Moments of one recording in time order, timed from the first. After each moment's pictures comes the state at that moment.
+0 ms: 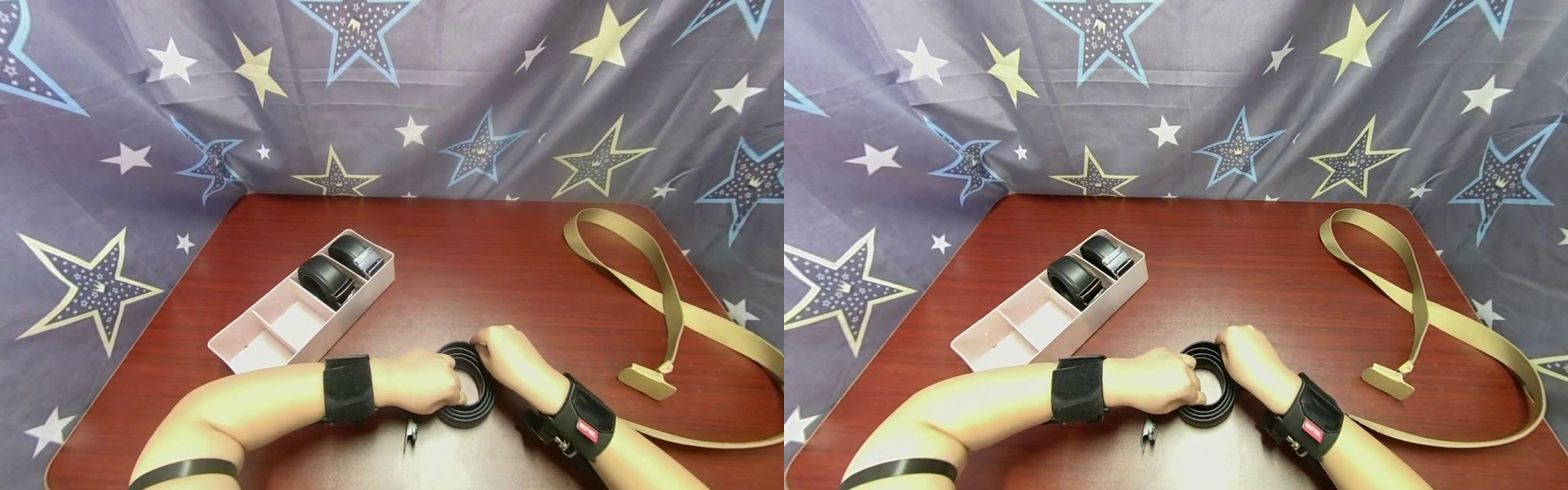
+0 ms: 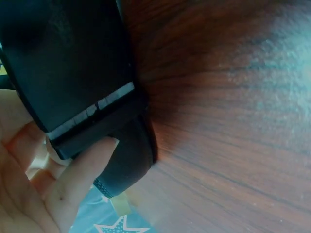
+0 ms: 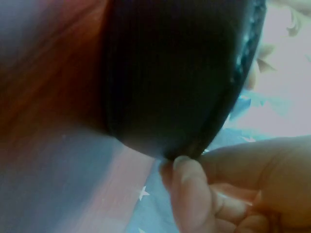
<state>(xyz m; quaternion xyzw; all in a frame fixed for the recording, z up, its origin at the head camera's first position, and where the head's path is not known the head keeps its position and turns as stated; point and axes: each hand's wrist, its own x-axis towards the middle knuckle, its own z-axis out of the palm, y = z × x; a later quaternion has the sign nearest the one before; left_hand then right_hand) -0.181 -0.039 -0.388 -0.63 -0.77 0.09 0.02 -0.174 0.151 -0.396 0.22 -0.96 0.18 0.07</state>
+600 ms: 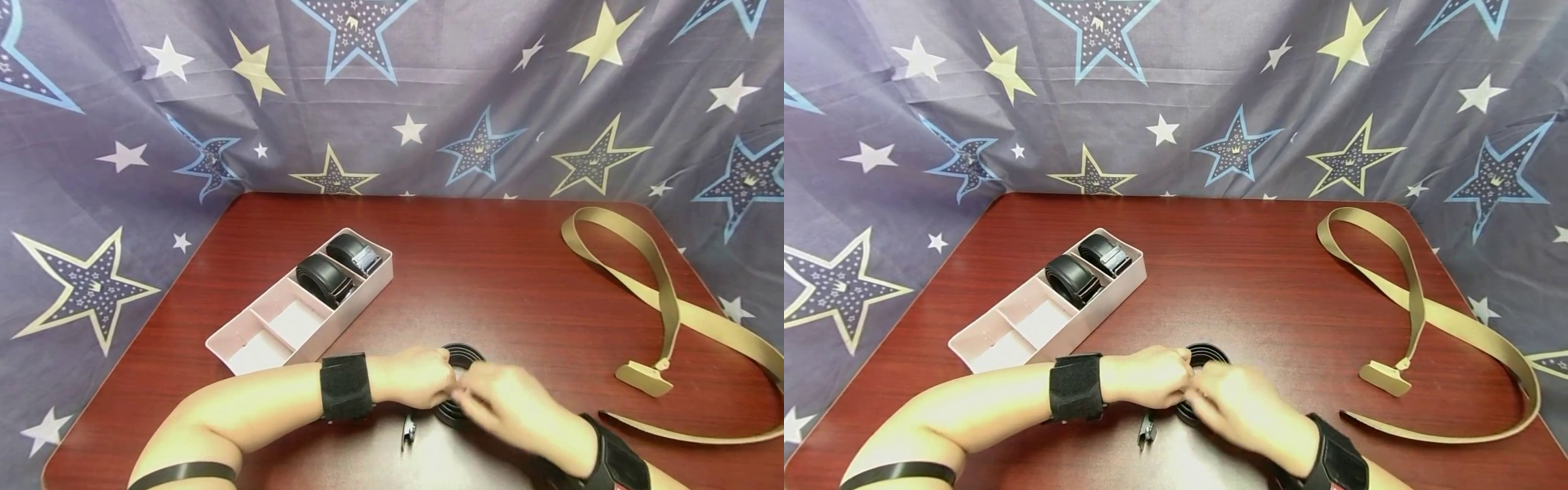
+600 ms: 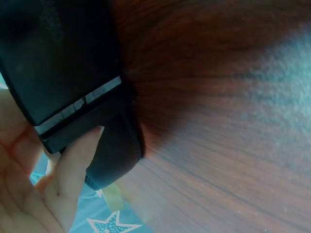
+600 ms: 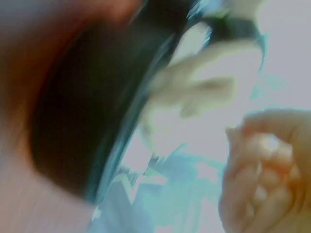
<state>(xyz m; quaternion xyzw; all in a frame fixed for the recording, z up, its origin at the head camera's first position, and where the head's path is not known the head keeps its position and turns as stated) -0.186 -0.041 -0.391 -0.59 -0.80 0.02 -0.03 -0.123 0.148 -0.388 0.40 -0.86 0.23 0.21</state>
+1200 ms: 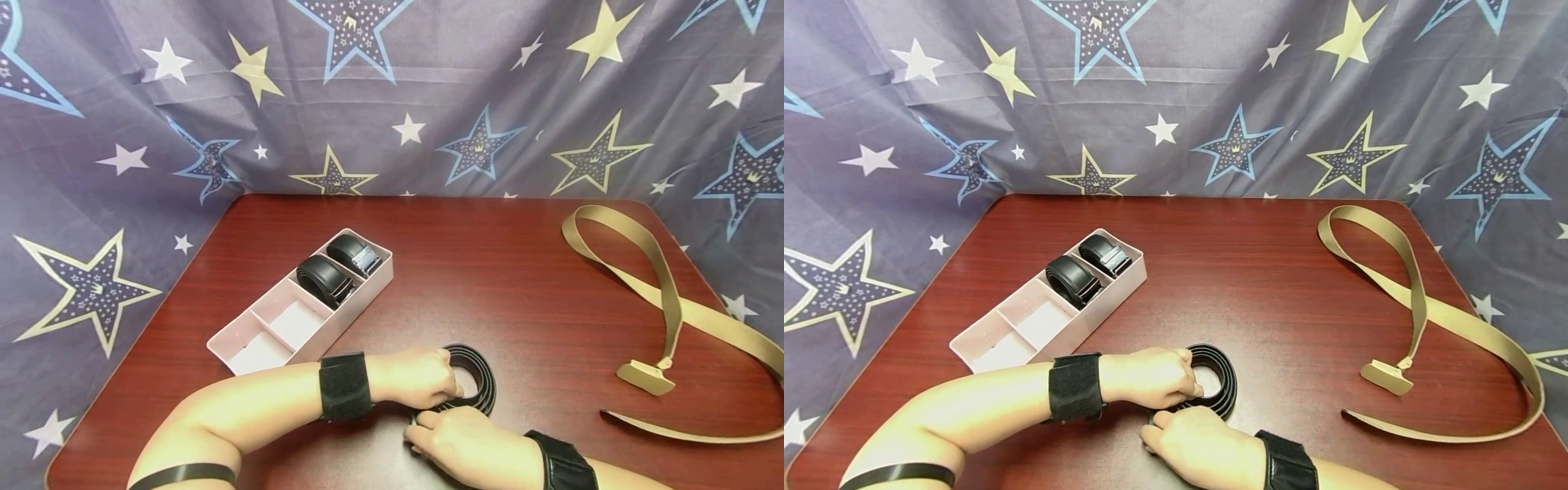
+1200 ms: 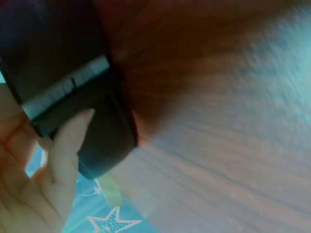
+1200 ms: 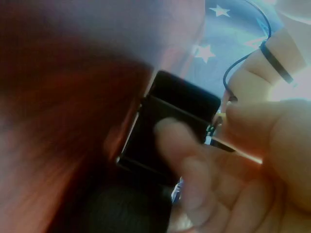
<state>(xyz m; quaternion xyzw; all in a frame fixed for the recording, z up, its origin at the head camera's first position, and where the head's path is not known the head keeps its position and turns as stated) -0.188 -0.043 -0.392 -0.62 -0.79 0.02 -0.02 -0.100 0.104 -0.408 0.52 -0.84 0.07 0.13</state>
